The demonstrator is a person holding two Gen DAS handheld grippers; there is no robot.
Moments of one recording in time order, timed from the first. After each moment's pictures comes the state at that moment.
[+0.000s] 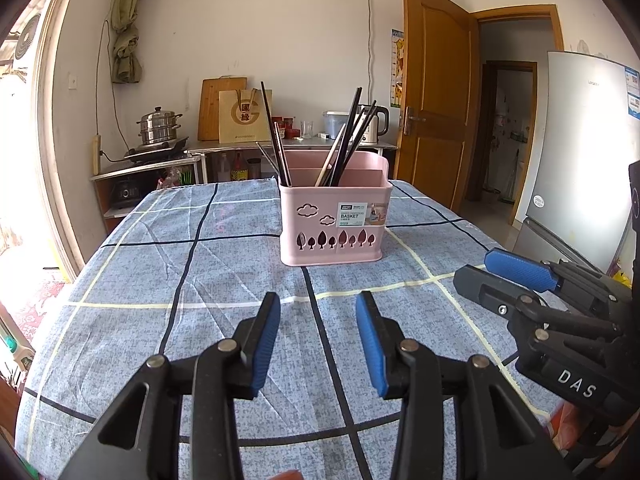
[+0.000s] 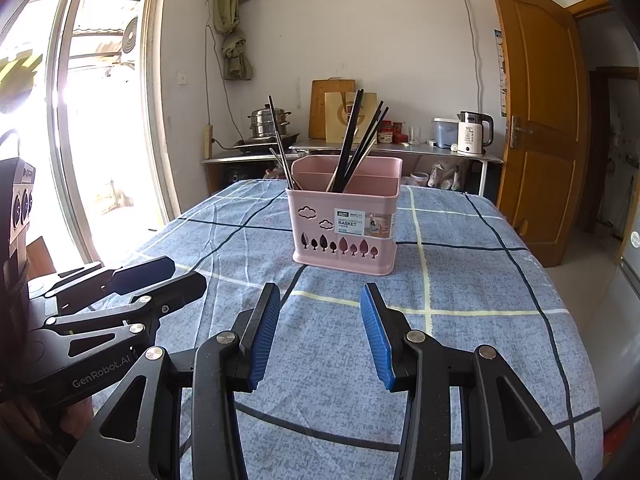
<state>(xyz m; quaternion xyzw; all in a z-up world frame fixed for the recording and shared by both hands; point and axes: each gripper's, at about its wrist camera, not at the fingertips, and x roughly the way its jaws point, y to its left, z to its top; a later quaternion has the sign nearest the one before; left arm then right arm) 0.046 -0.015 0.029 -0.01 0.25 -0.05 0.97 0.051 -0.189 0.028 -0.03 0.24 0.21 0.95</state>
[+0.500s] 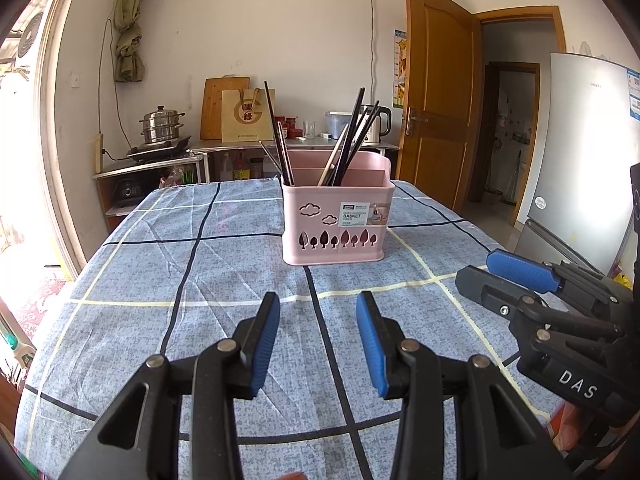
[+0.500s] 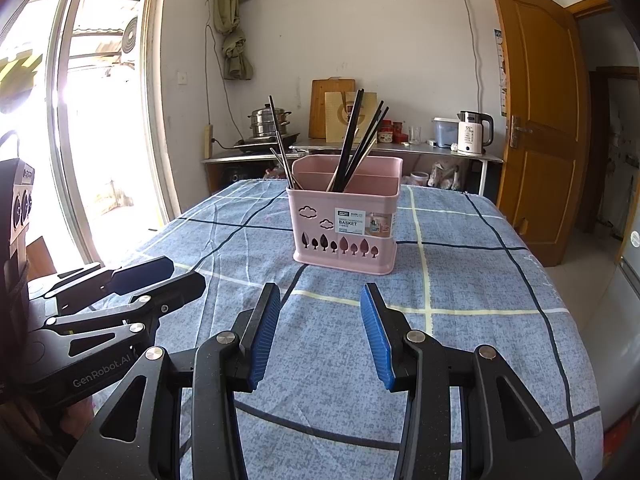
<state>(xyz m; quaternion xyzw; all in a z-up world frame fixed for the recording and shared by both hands) 0.044 -0.014 0.029 -0.02 0.25 -0.05 0.97 0.051 -0.189 0.028 -0.03 0.24 0.21 0.95</state>
